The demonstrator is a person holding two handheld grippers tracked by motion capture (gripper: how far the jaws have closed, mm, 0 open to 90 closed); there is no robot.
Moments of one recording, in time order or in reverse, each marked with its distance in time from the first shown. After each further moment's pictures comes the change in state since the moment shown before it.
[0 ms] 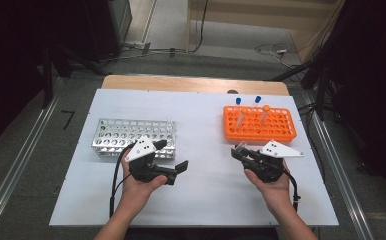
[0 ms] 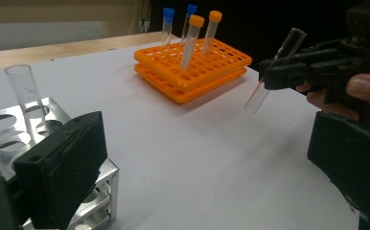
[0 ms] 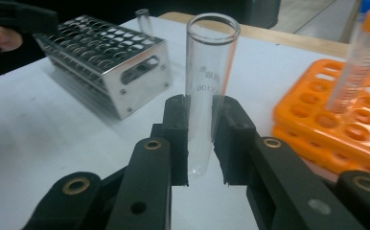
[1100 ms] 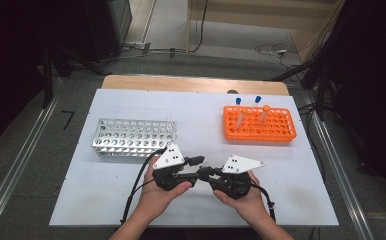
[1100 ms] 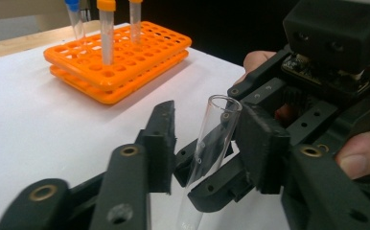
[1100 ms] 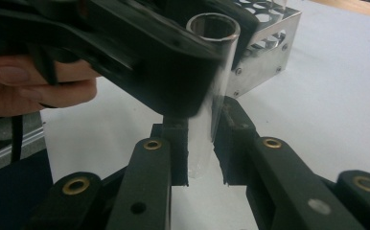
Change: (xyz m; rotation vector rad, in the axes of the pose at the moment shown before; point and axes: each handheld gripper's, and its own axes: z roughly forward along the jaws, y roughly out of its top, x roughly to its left) left arm -0.040 0.001 0.035 0.076 -0.181 0.118; right arm 0.072 -0.003 0.036 0.111 0.224 -0.112
